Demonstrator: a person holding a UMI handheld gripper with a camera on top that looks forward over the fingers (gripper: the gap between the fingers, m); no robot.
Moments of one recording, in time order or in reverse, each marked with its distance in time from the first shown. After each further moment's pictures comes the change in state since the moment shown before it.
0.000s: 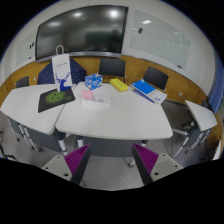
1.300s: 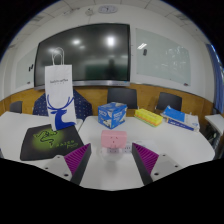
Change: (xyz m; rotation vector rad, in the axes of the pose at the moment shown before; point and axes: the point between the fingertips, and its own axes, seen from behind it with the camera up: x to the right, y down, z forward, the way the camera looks) arm -0.156 -0.177 0.282 0.416 -0.035 0.094
